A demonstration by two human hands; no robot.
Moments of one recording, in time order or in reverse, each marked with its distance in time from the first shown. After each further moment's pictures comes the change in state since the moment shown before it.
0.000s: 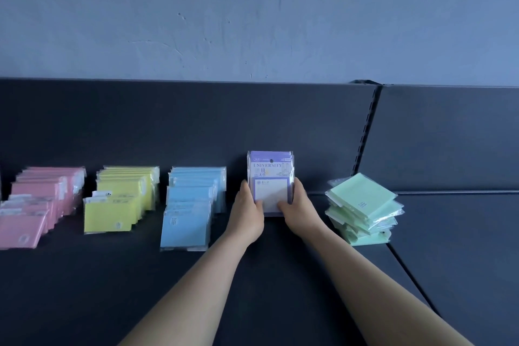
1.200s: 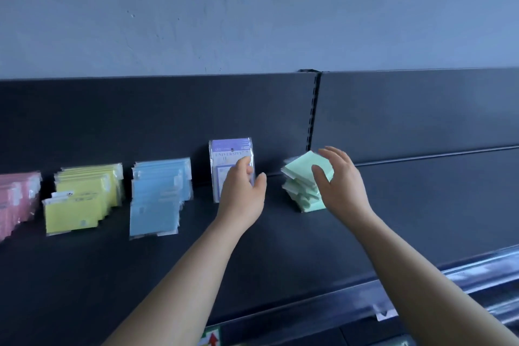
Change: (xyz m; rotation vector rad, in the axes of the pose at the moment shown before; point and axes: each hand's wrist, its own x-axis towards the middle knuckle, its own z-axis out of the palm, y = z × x) left_hand -0.071 0.079 0.000 -0.090 -0.016 0.164; right_hand -0.100 -0.017 -0.120 -0.473 0.497 -0.245
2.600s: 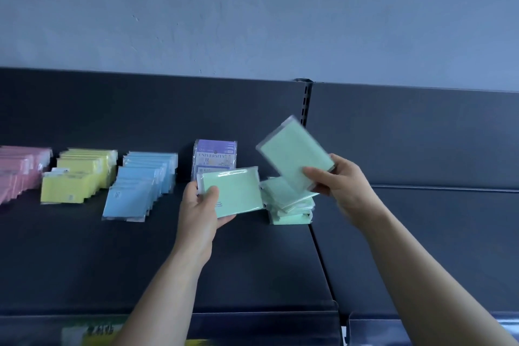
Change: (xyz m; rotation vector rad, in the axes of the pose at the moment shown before) left_hand -0.038 0.012 0.037 -0.694 0.386 -0.259; right_hand 0.053 0.057 -0.049 0.922 -0.471 0.189
